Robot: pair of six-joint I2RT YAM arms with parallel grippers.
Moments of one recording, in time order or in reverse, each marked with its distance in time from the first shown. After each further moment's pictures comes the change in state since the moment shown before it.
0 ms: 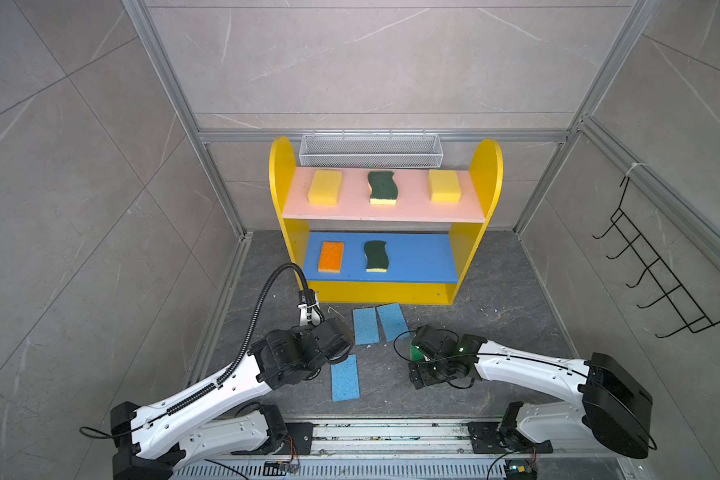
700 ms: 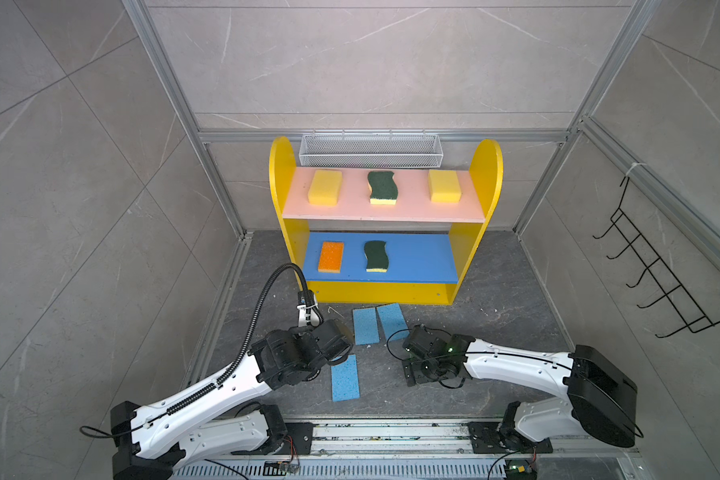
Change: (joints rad) left arm -0.004 0.000 0.000 -0.028 -0.018 -0.005; right arm 0.053 0.098 0.047 0.021 0.063 0.117
